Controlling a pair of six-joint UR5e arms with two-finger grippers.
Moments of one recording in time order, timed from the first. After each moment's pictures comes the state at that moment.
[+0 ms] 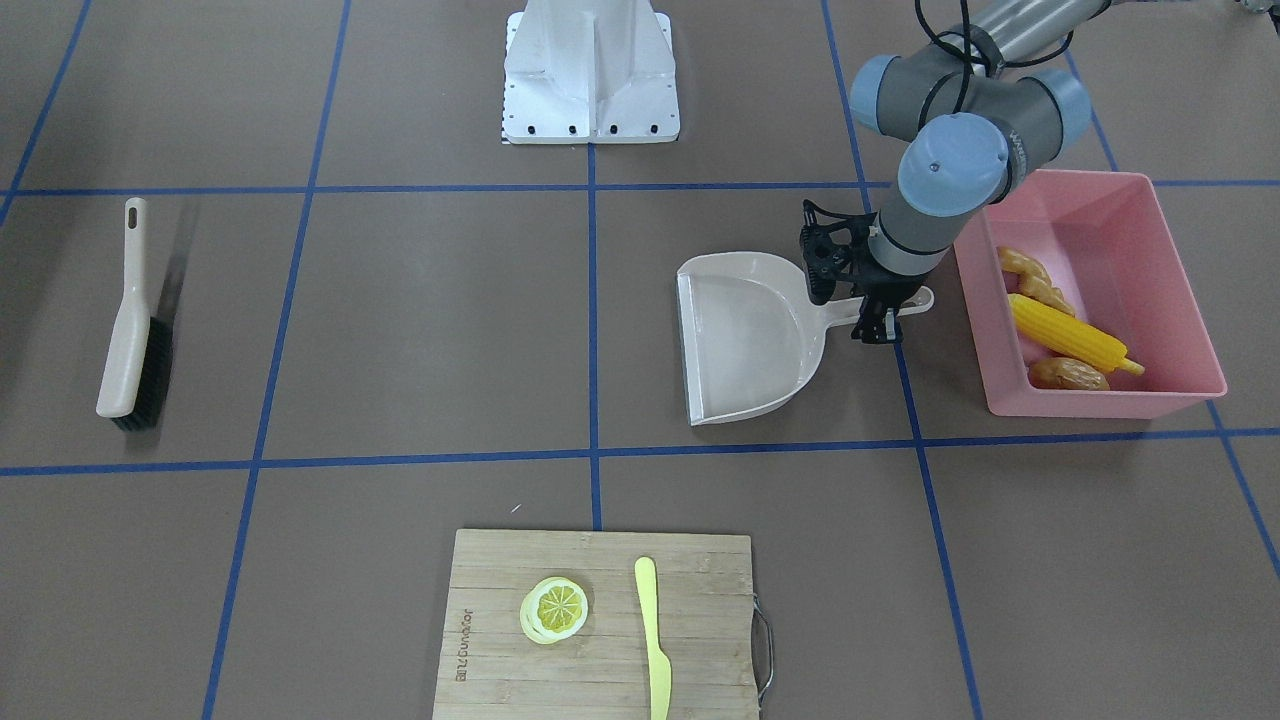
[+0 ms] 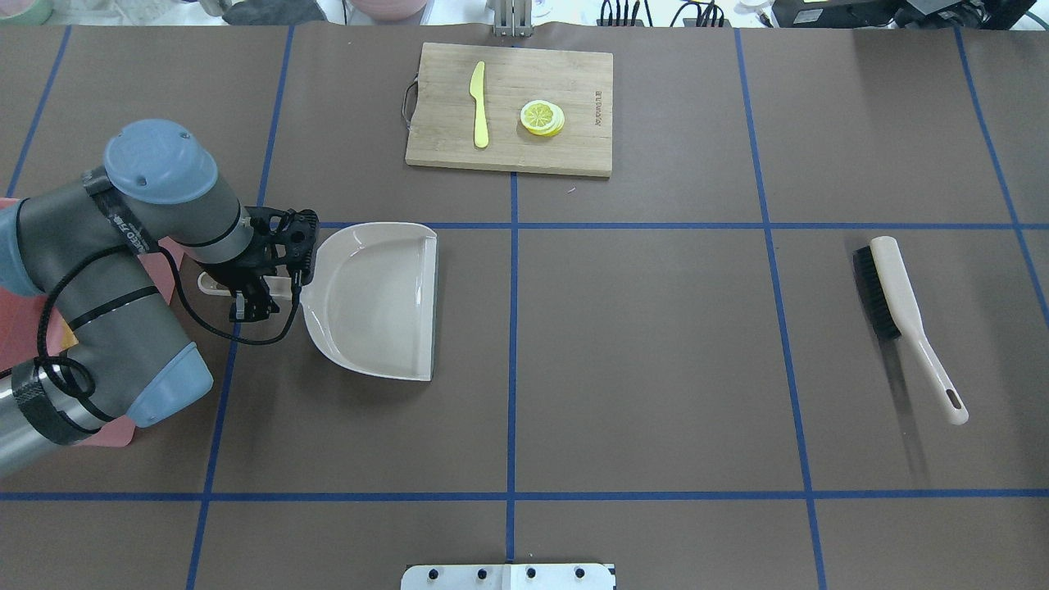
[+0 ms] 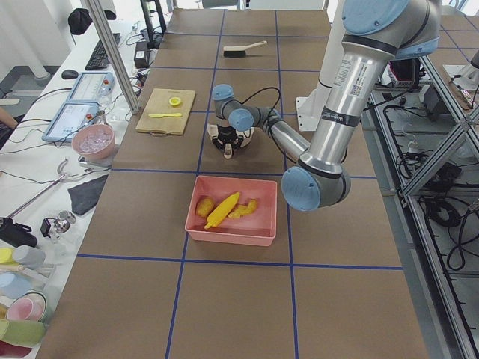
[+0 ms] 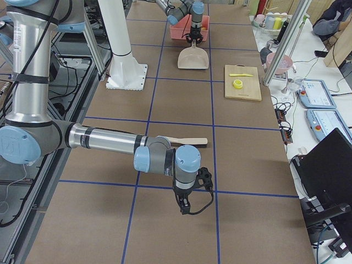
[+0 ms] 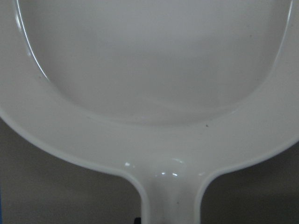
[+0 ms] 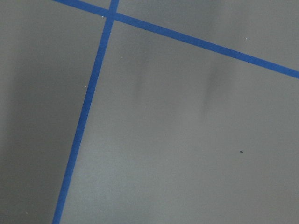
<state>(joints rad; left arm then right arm) -0.73 -1.95 -1.74 -1.60 -2.05 0.57 1.60 -1.70 1.61 -1.54 2.22 -0.33</state>
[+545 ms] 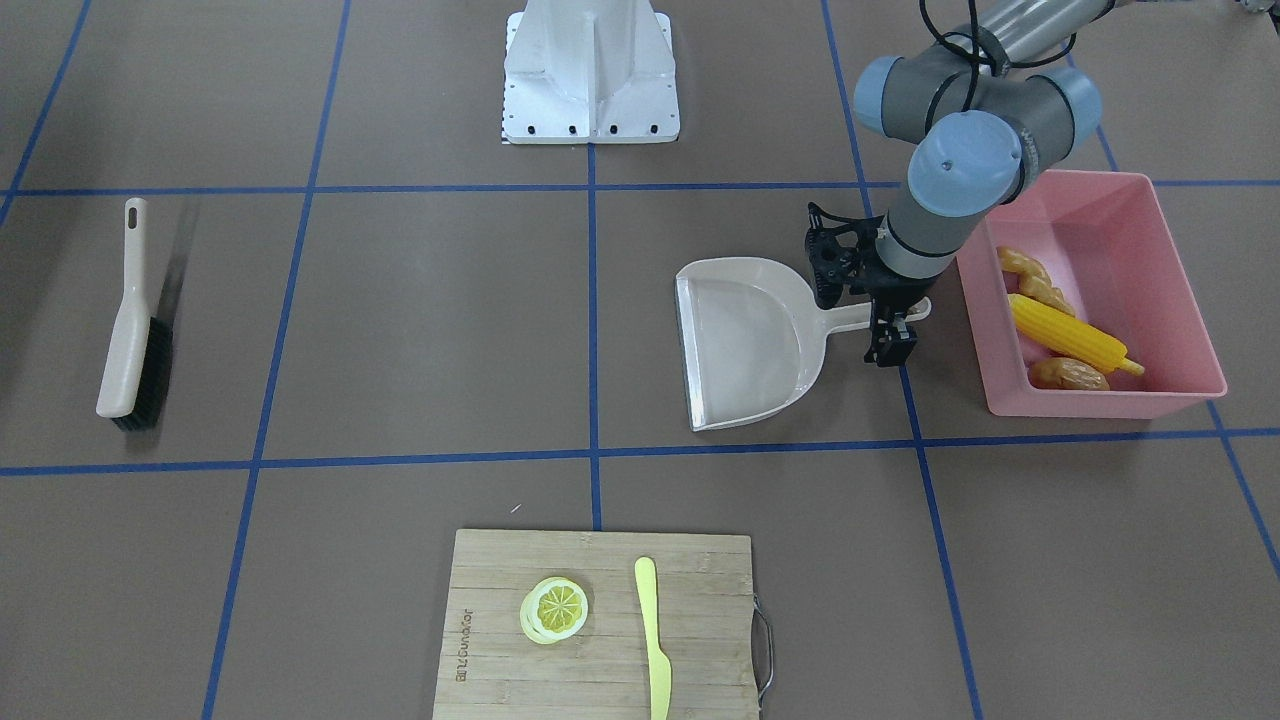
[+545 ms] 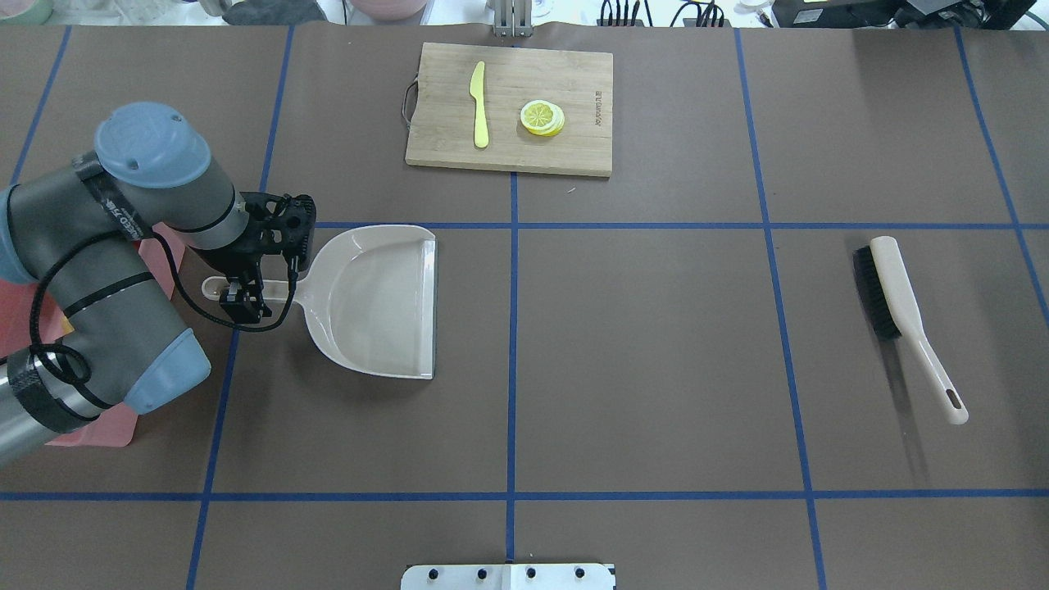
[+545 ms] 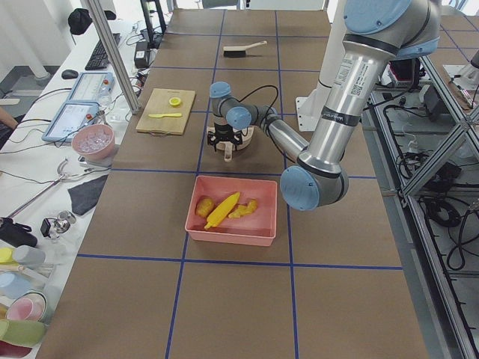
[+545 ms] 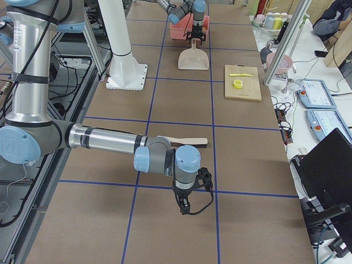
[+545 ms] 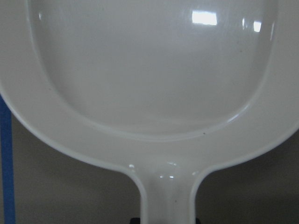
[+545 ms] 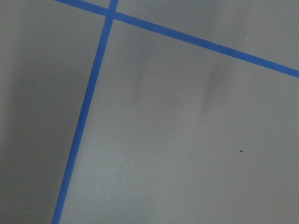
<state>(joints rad) -0.76 -1.96 -1.74 -1.59 -2.06 0.59 1.60 -1.70 1.61 -1.54 2.22 -0.33</state>
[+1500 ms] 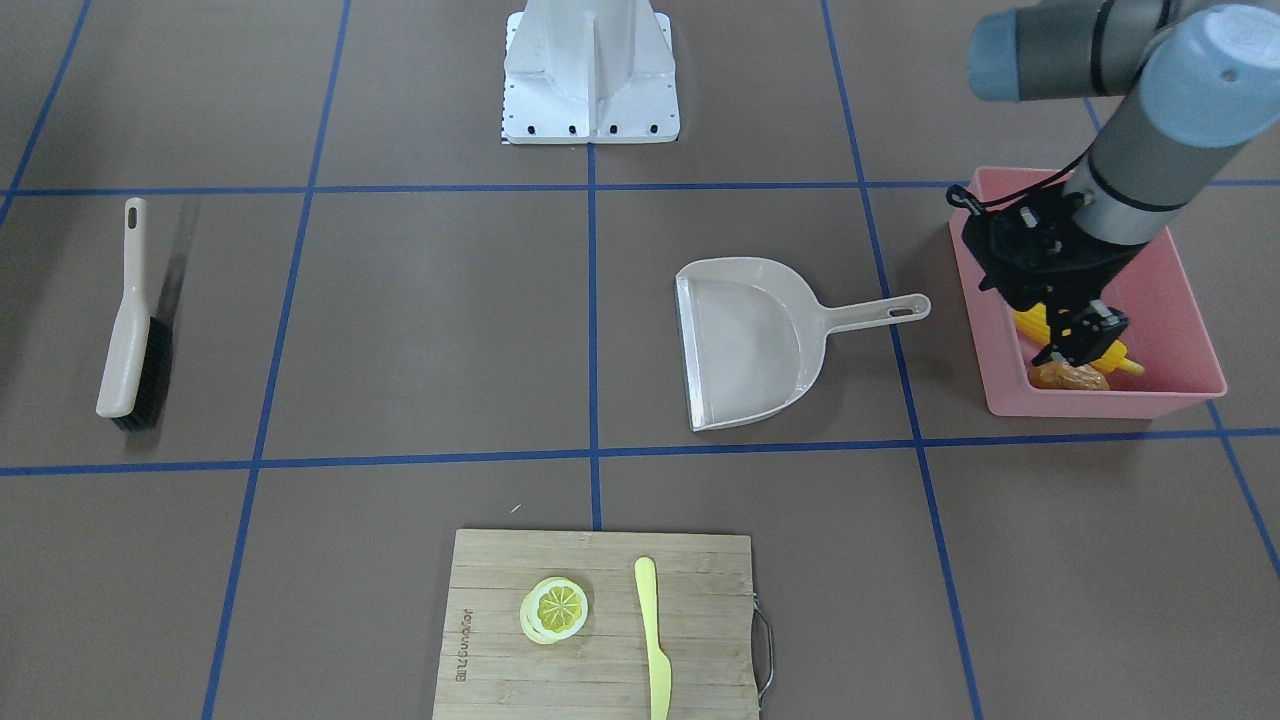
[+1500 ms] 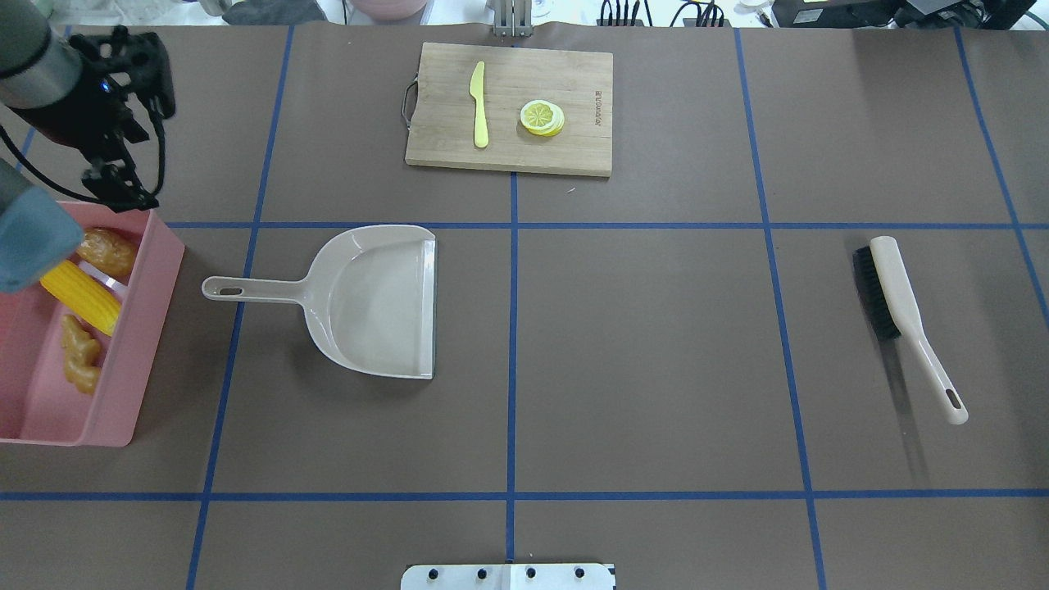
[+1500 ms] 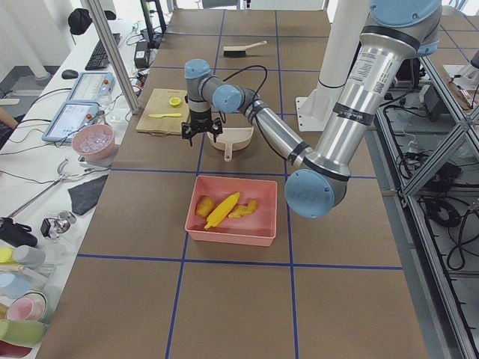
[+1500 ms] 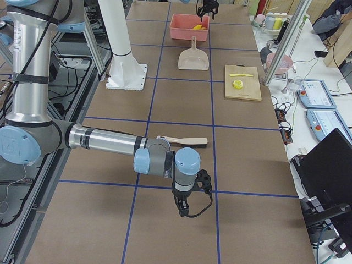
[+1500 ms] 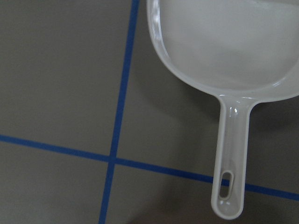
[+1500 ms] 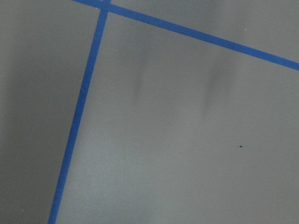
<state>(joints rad) -1.09 -1.96 -1.87 -1.36 -2.17 0.53 1.60 -1.70 1.59 -1.54 2.22 -0.33</state>
